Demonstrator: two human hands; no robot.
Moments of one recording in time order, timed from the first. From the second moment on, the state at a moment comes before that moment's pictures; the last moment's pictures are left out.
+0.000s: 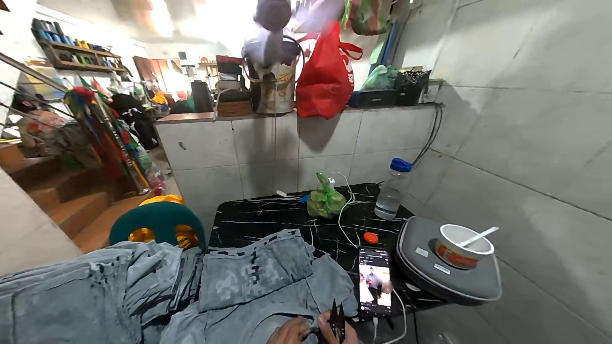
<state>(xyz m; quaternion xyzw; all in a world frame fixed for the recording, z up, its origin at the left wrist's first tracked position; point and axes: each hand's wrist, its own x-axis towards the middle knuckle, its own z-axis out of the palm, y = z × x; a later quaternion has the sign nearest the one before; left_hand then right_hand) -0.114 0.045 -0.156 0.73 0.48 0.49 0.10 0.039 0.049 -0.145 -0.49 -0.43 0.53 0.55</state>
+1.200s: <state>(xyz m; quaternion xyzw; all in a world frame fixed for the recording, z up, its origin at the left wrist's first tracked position) -0.126 0.041 -0.154 0.72 0.51 0.45 0.08 0.055 0.030 -0.127 -0.55 -0.76 0.16 0.30</state>
